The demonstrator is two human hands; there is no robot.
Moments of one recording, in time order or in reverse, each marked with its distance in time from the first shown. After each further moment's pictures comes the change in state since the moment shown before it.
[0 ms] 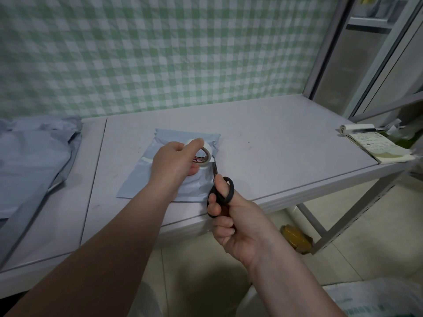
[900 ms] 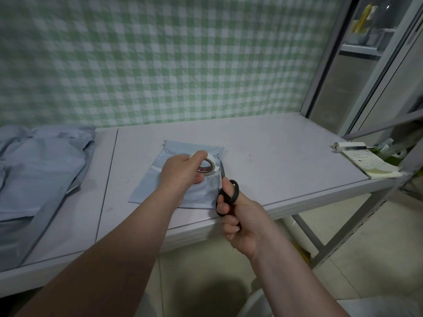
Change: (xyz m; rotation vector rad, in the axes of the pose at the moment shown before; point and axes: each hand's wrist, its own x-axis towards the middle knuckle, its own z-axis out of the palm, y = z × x) left_hand -0.010 0.008 -0.005 -0.094 -0.042 -0.036; right_hand 0.001 -0.006 0.002 -0.106 0.065 -0.110
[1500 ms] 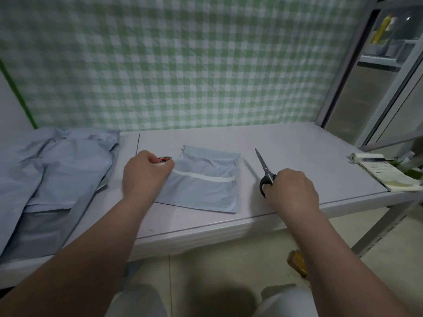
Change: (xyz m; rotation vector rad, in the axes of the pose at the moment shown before) left_hand 0.012 -0.007 -0.093 0.596 0.477 0.215; right_hand 0.018 -0.055 -0.020 -1.587 0.703 -0.438
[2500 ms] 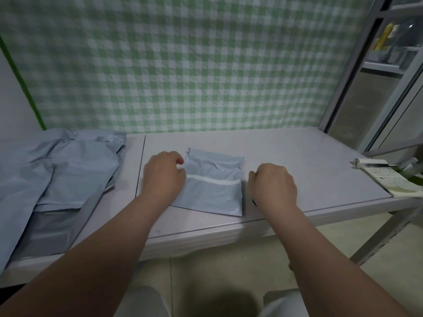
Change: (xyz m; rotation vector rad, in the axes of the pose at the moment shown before) left_hand -0.003 0.008 0.008 0.276 -0.106 0.378; right_hand 0.004 -0.034 0.017 0.019 0.111 -0.133
